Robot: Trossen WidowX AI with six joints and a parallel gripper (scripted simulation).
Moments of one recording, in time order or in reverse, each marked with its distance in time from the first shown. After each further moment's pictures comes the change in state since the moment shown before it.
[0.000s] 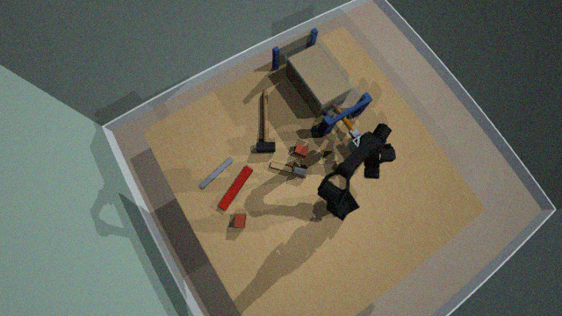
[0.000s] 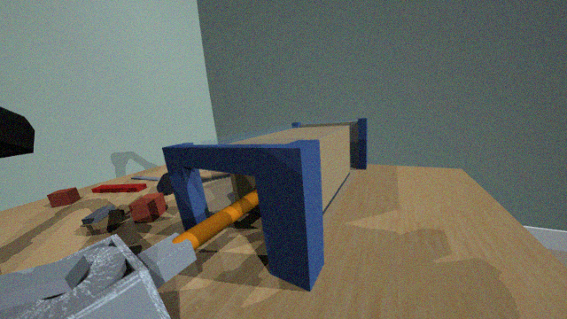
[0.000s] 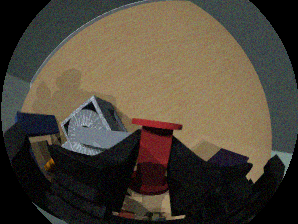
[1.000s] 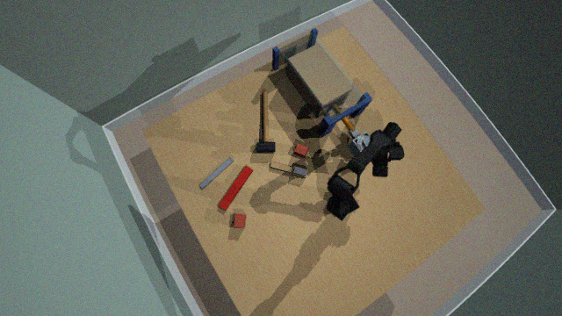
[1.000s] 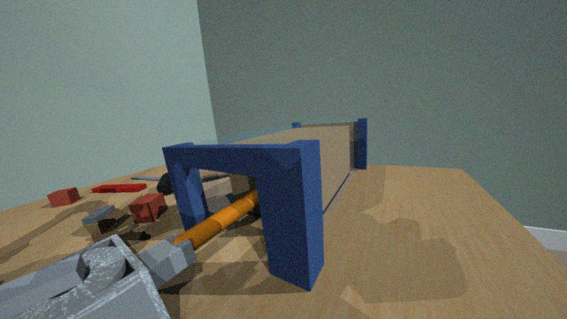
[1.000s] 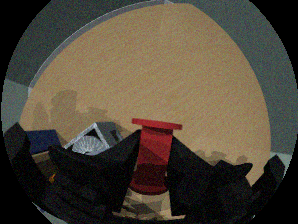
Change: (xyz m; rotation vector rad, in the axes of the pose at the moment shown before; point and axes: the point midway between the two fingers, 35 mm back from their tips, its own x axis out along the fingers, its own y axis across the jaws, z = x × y) arm 0.015 0.012 0.035 0.008 -0.013 -0.010
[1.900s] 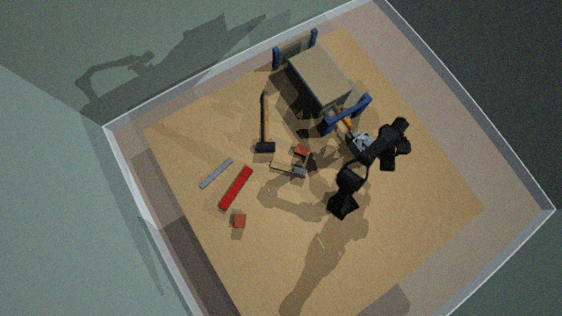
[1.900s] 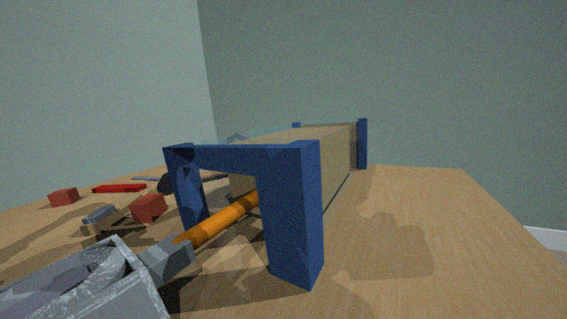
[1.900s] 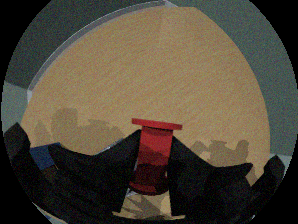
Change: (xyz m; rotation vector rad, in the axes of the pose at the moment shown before) arm 0.012 0.028 0.028 0.002 -0.007 -0.007
